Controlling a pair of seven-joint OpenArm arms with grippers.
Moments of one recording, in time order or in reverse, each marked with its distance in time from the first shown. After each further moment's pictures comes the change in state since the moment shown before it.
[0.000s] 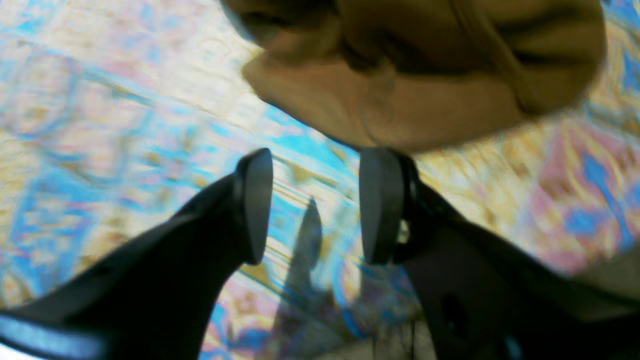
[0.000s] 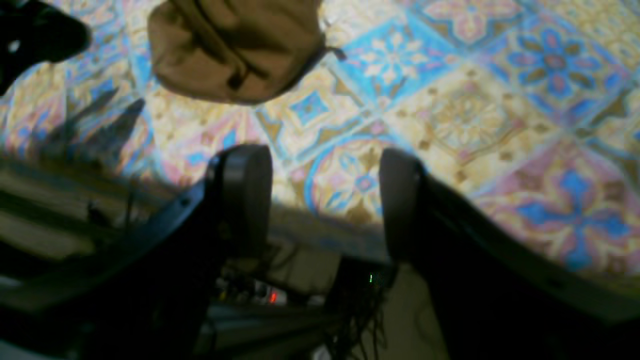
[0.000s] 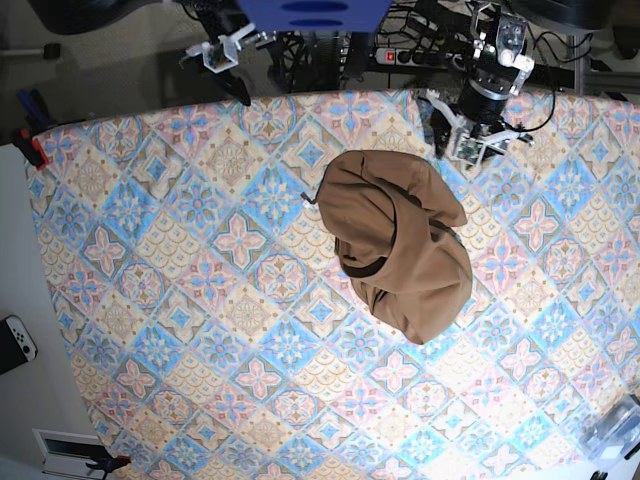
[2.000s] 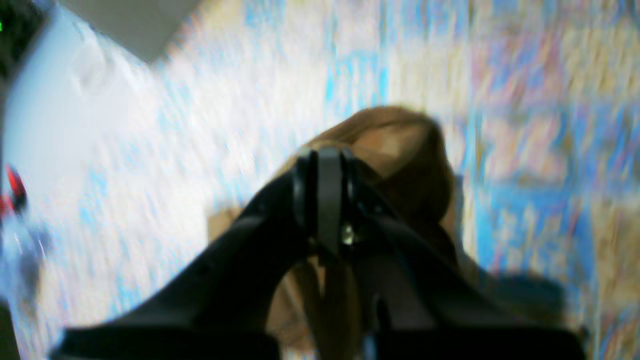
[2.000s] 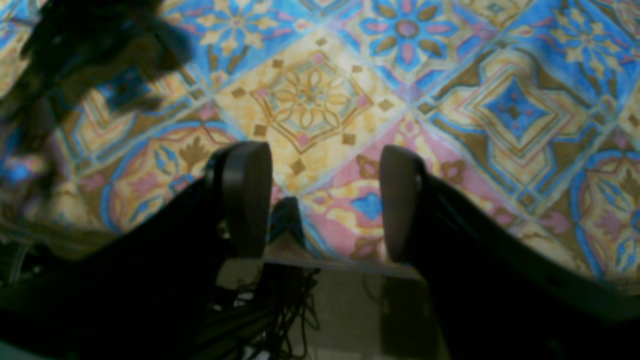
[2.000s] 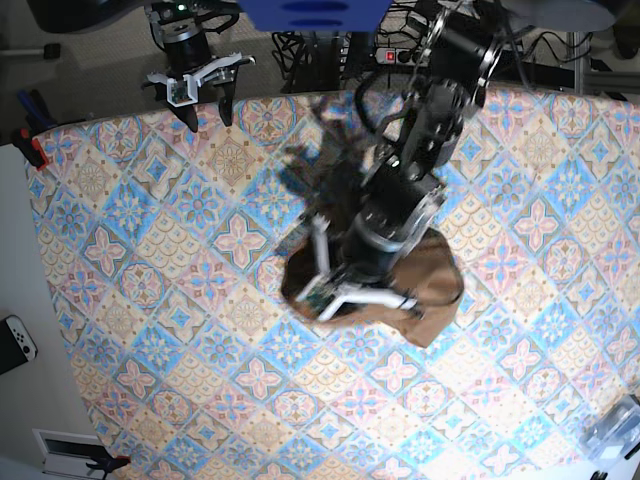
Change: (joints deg) left arm -47.8 18.2 27.1 0.9 10.6 -7.2 31.1; right arm 9.3 -0.5 12.0 -8.0 0.6 -0.2 -4.9
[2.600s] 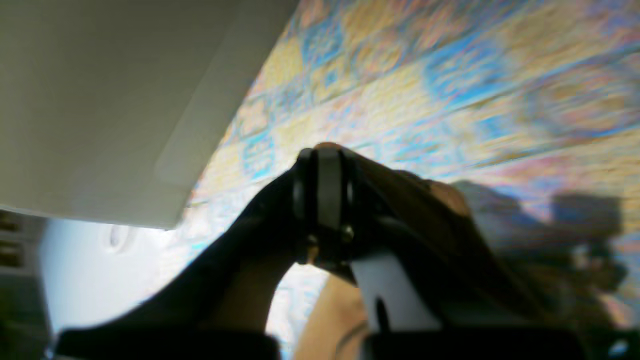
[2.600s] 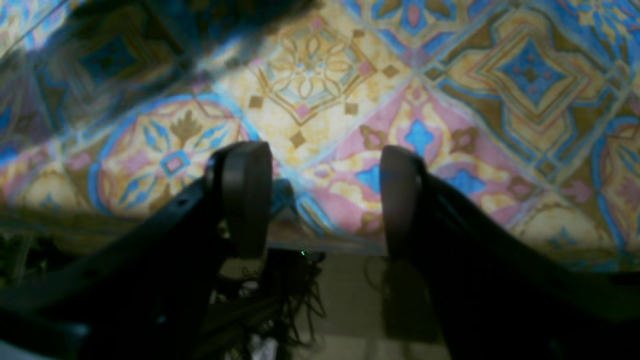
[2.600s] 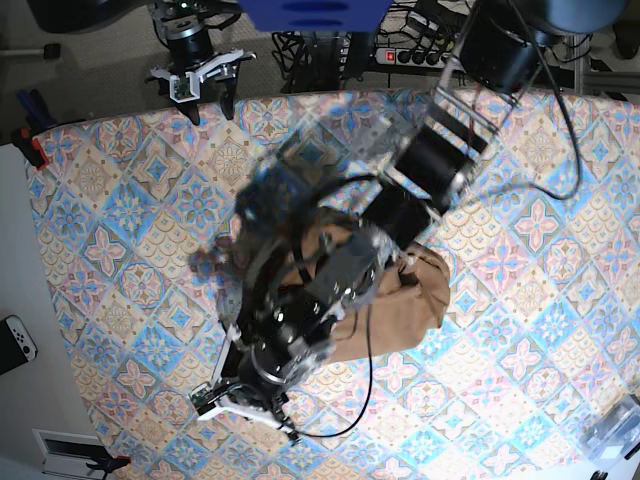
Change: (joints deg) left arm -33.3 9.4 12.4 -47.6 -1.6 0.2 -19.2; right arm 0.1 -2.4 0.1 -2.2 0.0 -0.2 0.2
